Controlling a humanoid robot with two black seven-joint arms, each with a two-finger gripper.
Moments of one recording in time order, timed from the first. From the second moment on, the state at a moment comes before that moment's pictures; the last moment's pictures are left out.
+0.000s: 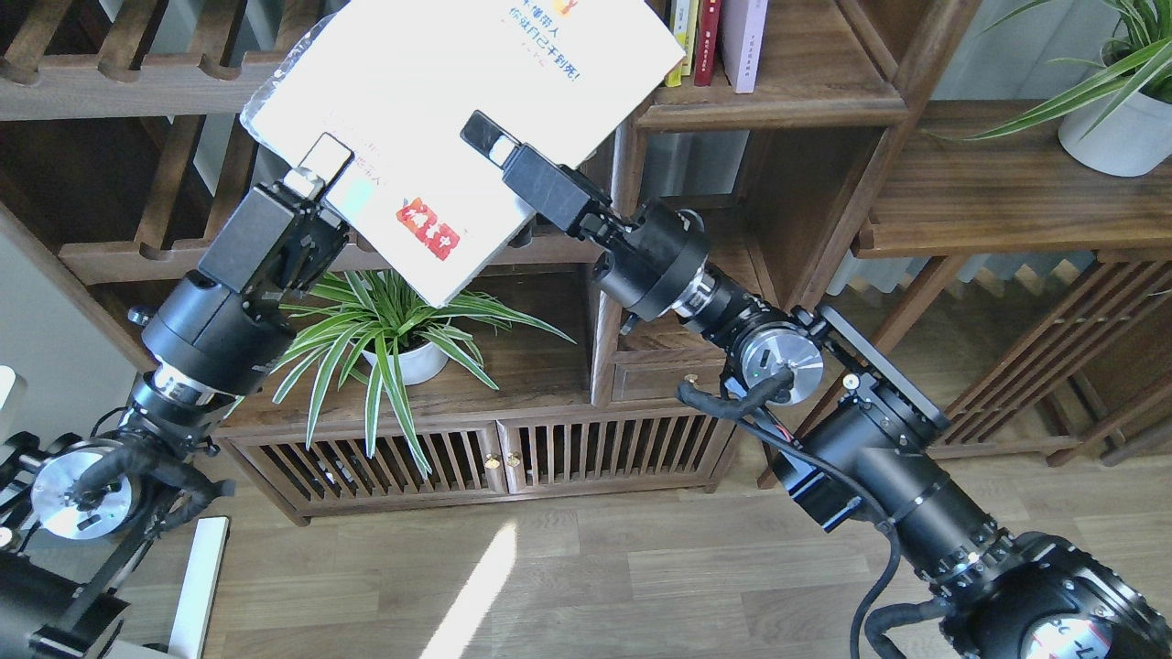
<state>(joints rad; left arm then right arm) -0.17 0.31 -1.19 -1.65 -0.17 -0.49 0.14 0.57 0.01 1.00 1.25 -0.14 0.58 -0.09</state>
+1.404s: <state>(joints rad) -0.01 0.31 -1.49 -1.45 -0.25 -0.49 0.12 0.47 -0.28 1.19 1.32 -0.01 0.58 -0.09</state>
